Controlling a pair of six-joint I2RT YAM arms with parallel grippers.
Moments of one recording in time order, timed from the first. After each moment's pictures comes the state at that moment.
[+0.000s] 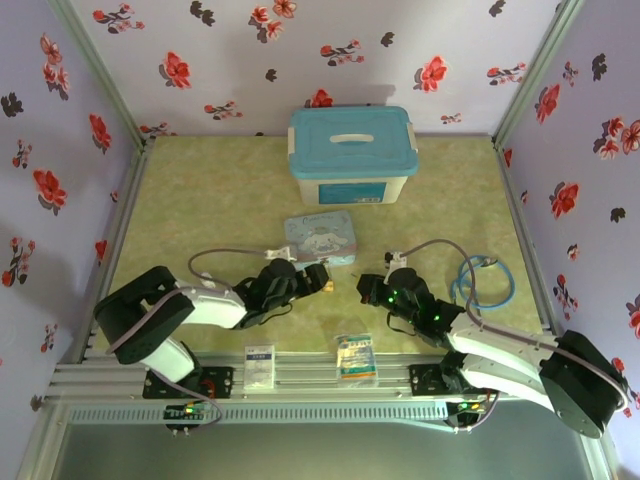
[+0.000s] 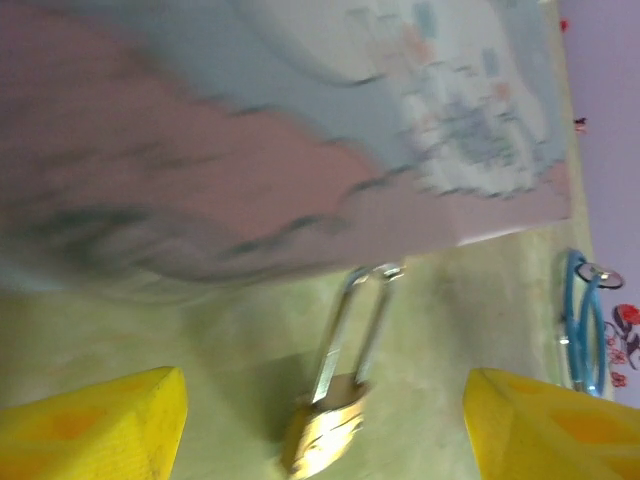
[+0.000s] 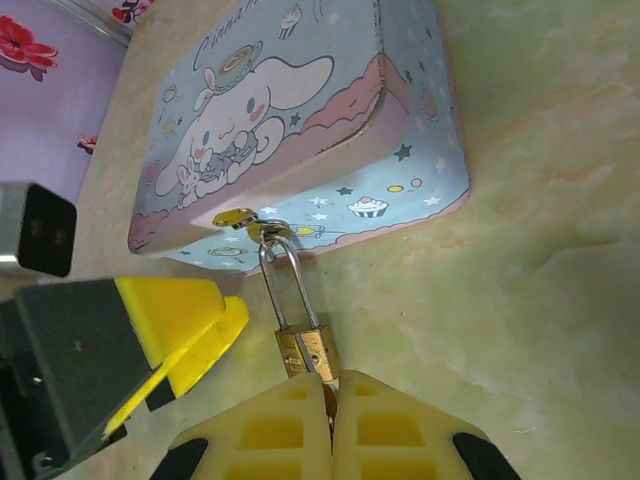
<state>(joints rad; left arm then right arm) -0.95 1.57 0.48 0.55 -0.08 -1.08 0.82 0.97 0.24 0.22 0.06 0.89</state>
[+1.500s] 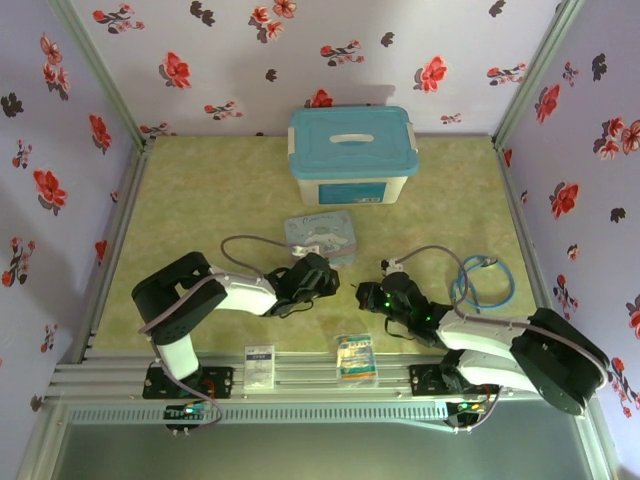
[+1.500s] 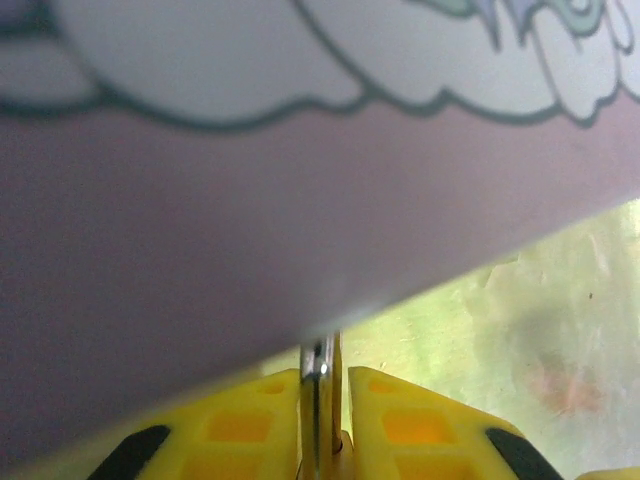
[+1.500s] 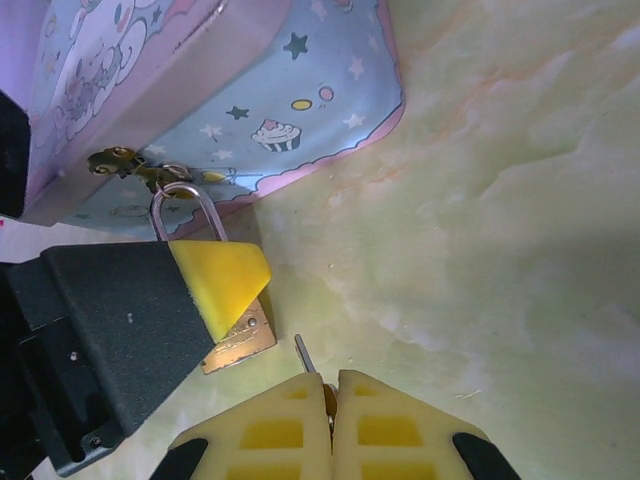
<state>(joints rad) -1.02 1.77 0.71 0.34 -0.13 -1.01 0.82 1.15 0.19 0.36 0.02 0.95</state>
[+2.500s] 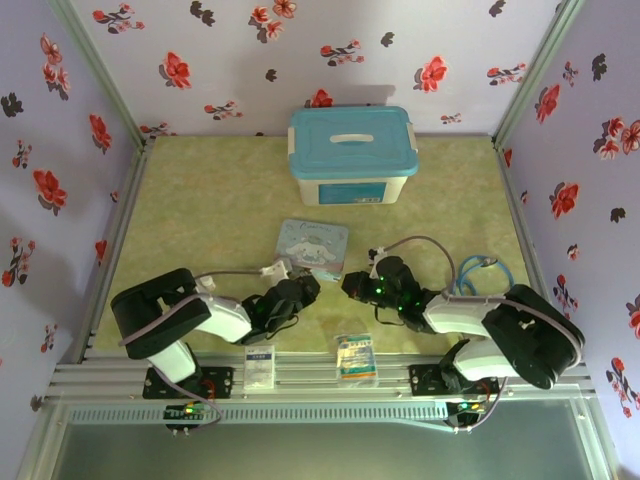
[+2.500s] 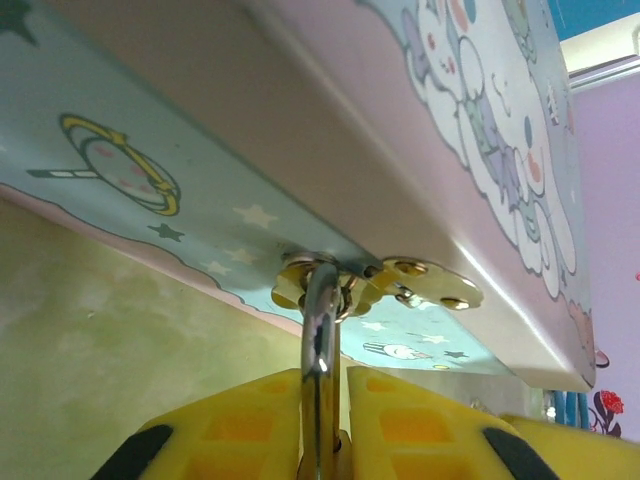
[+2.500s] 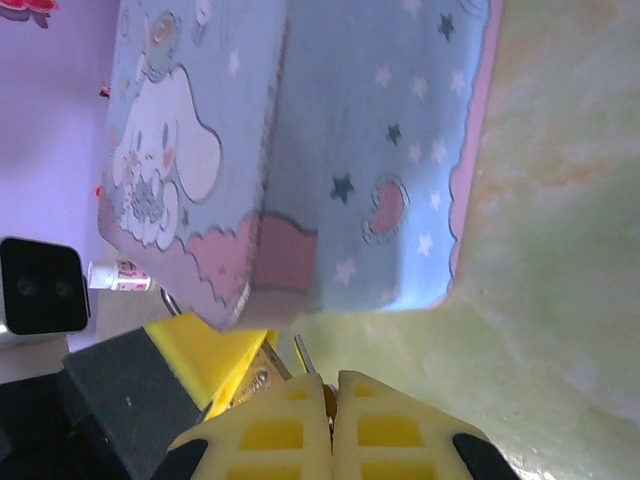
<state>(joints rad) -1.09 1.63 0.37 0.74 -0.37 -1.31 0.75 1.34 0.30 0.50 -0.24 0.99</state>
